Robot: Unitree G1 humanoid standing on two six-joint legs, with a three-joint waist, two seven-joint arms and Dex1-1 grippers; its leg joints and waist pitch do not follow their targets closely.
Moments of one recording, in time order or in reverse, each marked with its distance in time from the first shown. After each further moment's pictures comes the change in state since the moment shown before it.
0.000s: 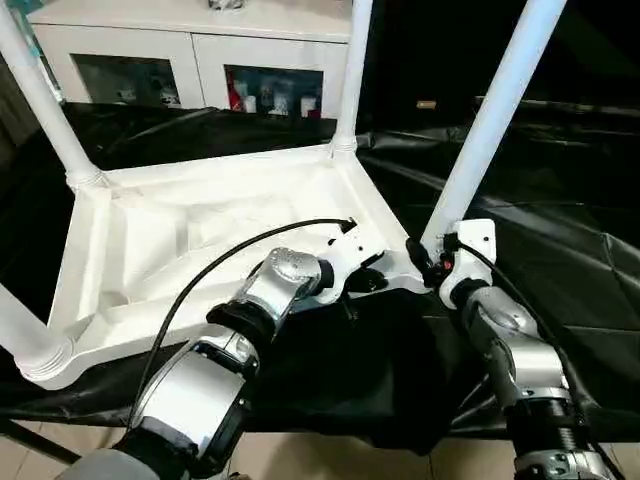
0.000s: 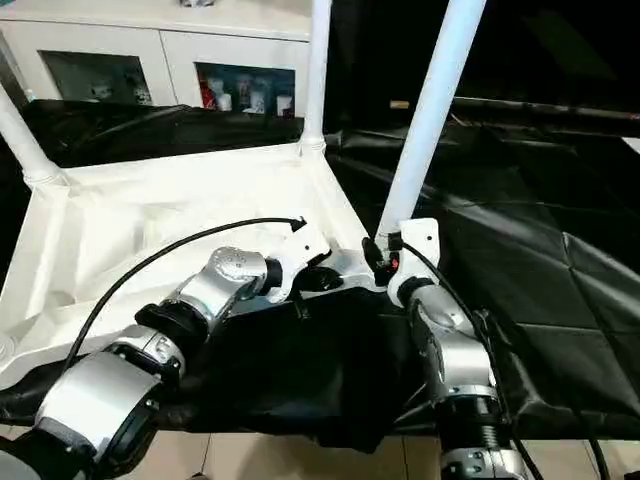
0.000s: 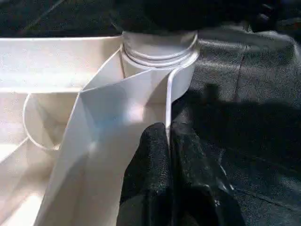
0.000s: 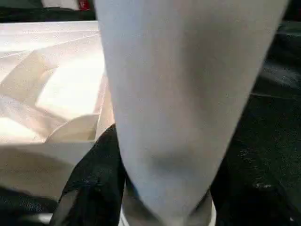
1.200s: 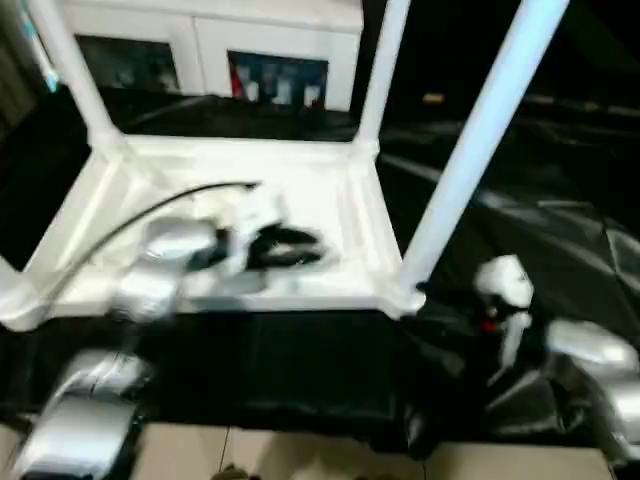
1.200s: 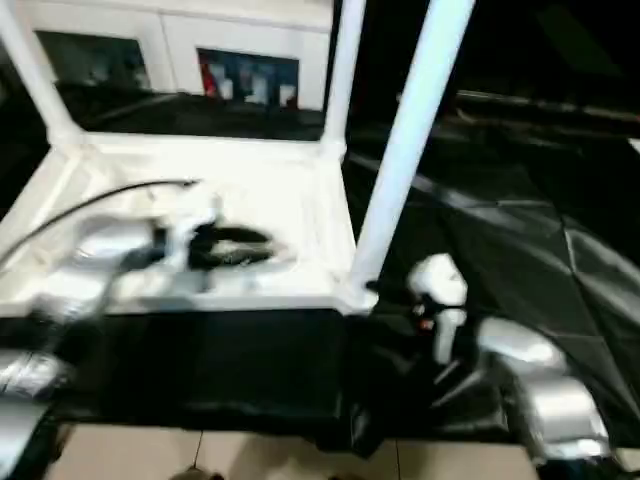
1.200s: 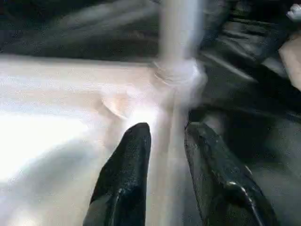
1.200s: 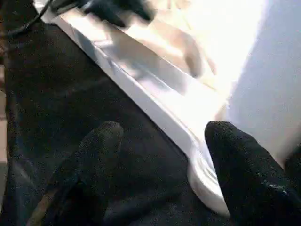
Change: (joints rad) left arm 0.387 0.447 0.149 -0.817 -0.260 0.242 -0.498; right arm 0.203 -0.321 0.137 -0.345 0.204 0.079 0.638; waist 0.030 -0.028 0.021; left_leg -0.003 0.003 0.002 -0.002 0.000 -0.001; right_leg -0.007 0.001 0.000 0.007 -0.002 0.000
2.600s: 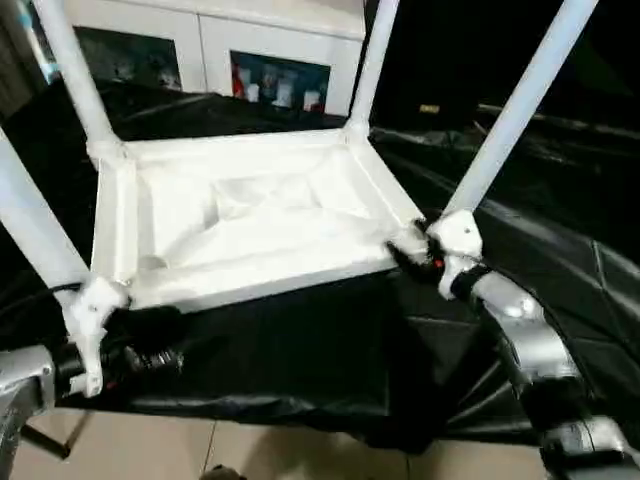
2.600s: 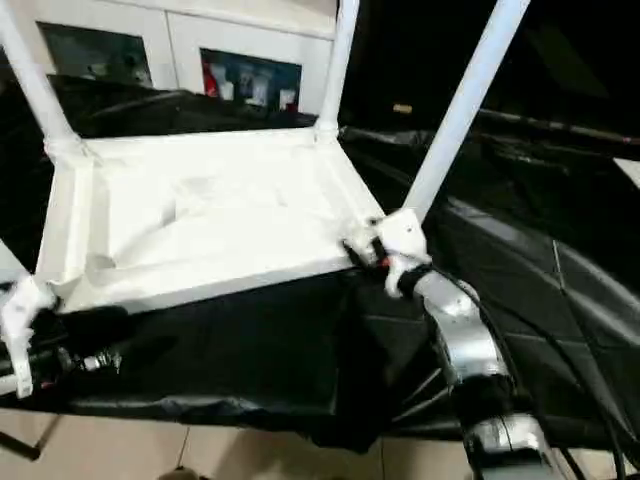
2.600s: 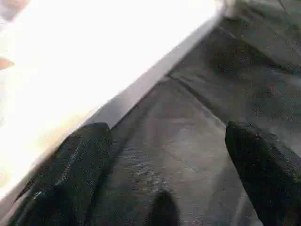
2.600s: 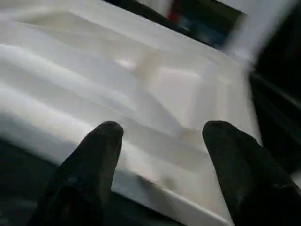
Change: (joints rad) left arm 0.577 0.164 0.394 -0.385 -0.218 0.283 0.272; right arm -0.256 0.162 0.032 0.472 -0.212 -0.402 -0.377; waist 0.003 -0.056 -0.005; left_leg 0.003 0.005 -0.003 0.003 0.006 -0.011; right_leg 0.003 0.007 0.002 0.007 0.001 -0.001
